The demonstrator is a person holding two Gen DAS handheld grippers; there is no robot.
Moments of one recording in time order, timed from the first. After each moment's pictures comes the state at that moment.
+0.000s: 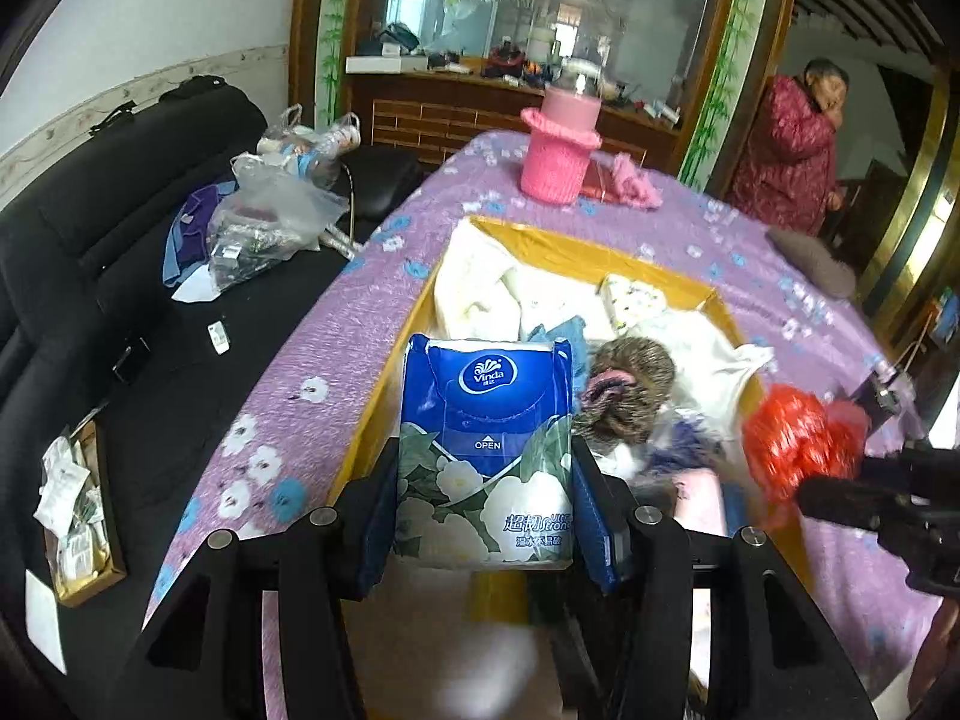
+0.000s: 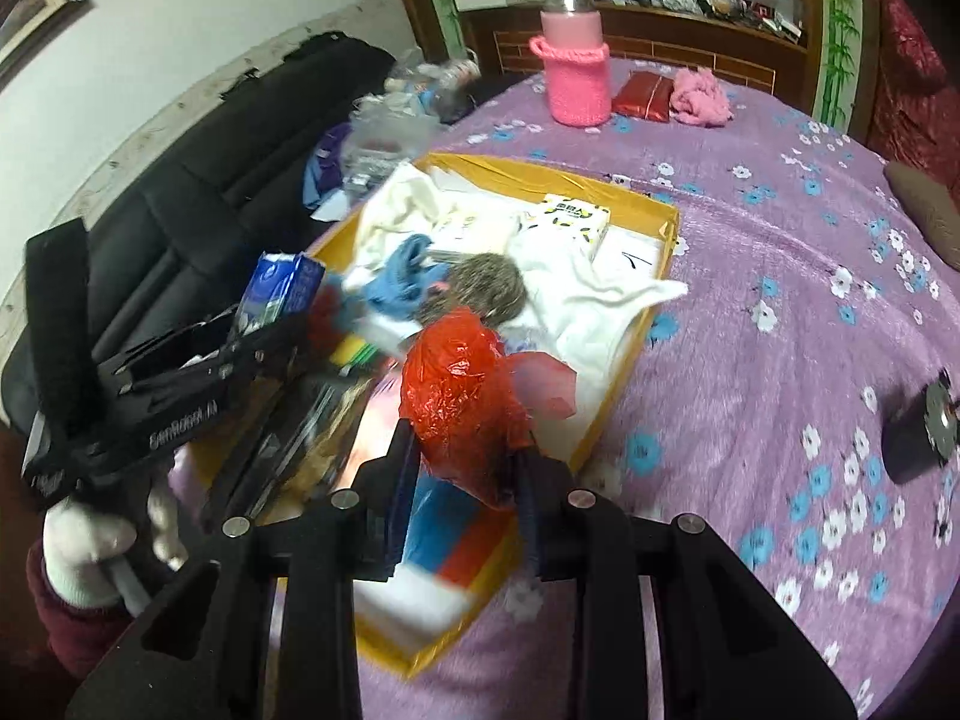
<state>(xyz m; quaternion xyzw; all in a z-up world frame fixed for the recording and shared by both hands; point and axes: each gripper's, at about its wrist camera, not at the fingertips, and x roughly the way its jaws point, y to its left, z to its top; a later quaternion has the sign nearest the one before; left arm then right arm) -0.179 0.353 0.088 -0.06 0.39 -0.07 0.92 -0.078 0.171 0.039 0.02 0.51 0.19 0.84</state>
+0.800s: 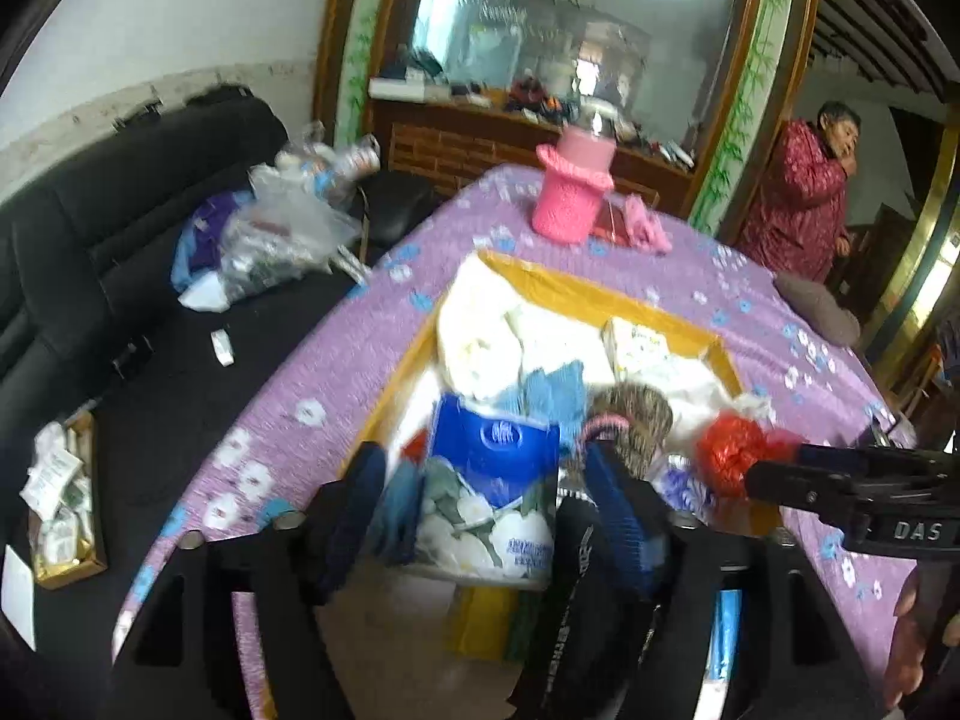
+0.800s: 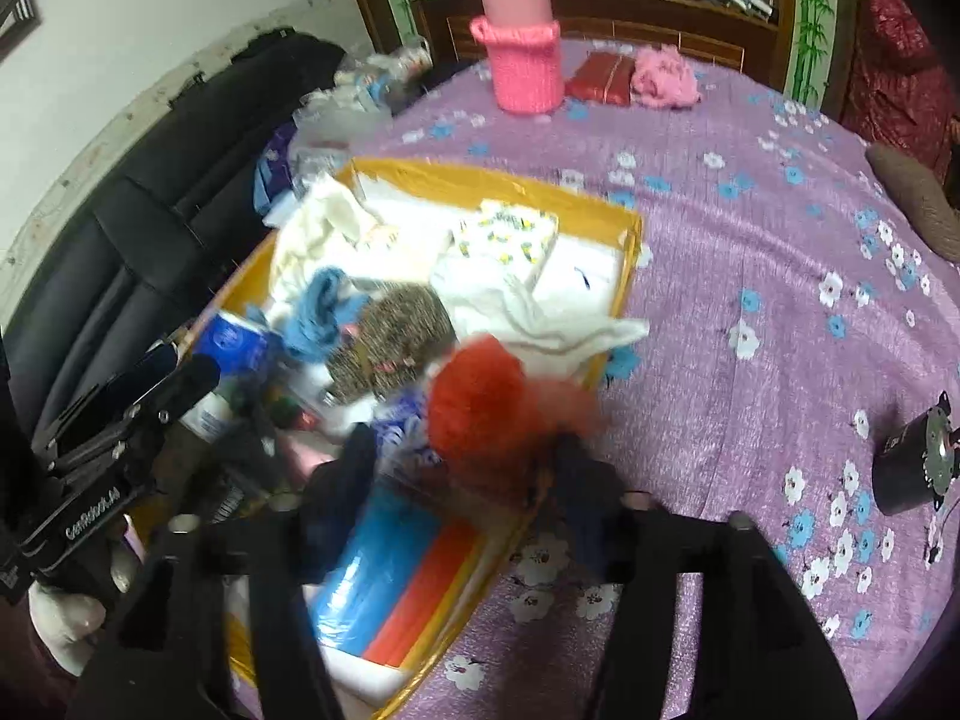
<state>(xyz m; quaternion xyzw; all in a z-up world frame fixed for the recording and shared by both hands) -0.175 0.354 0.075 -0.09 0.35 -0.05 0.93 -0.039 0.156 0.029 0.02 0.51 0.15 0.84</state>
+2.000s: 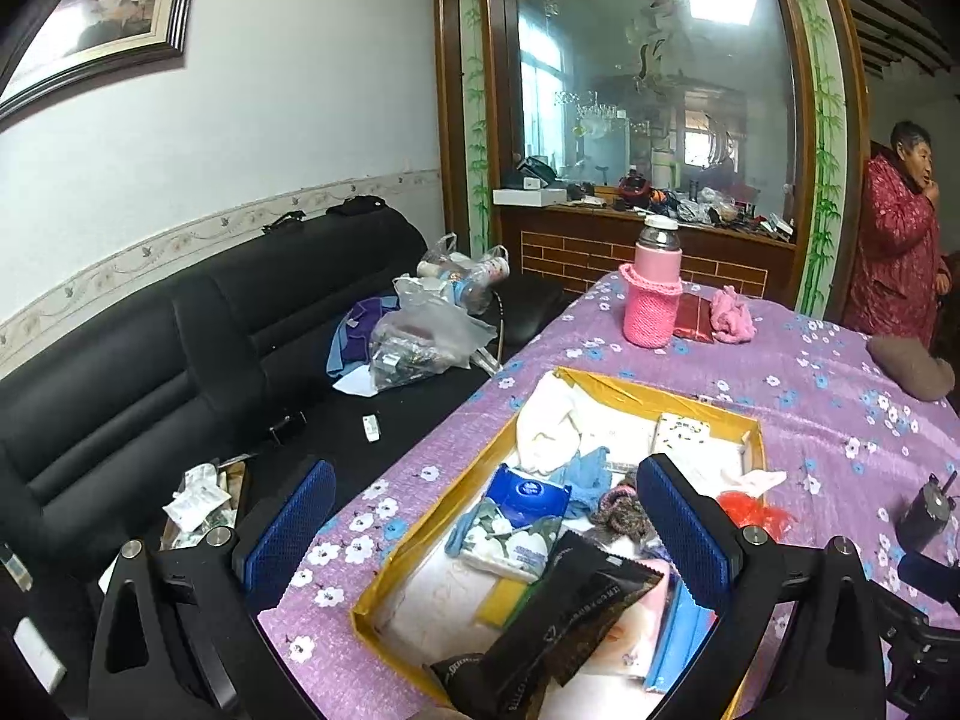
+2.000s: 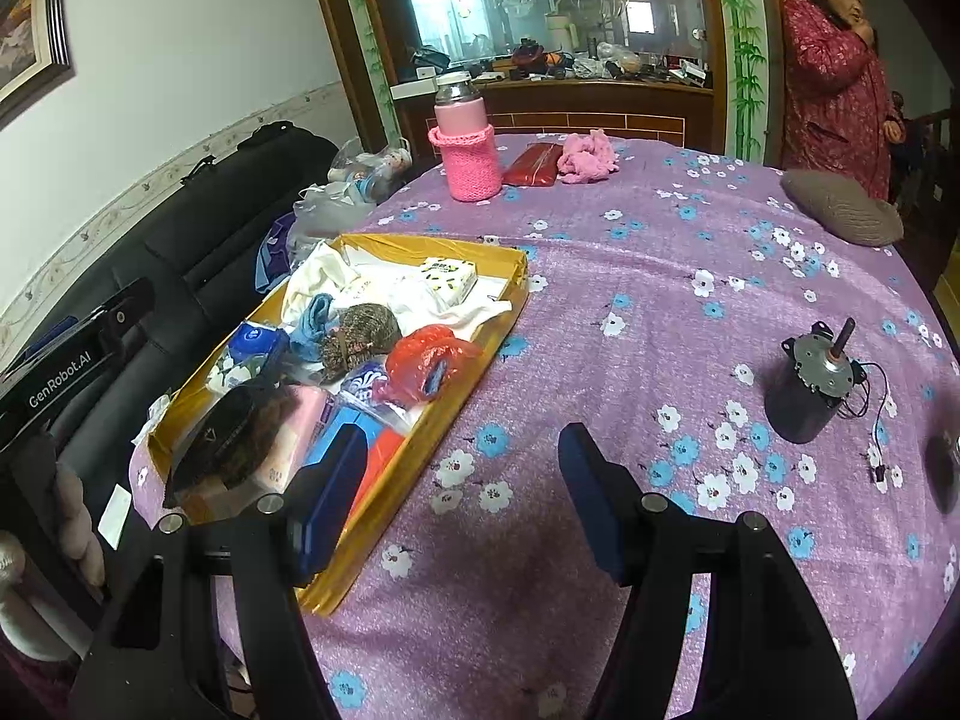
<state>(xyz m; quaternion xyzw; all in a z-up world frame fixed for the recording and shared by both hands) -0.267 0.279 0.156 -0.02 0.24 0.14 0.96 -0.137 0.087 0.062 0.04 0.41 0.13 0.90</state>
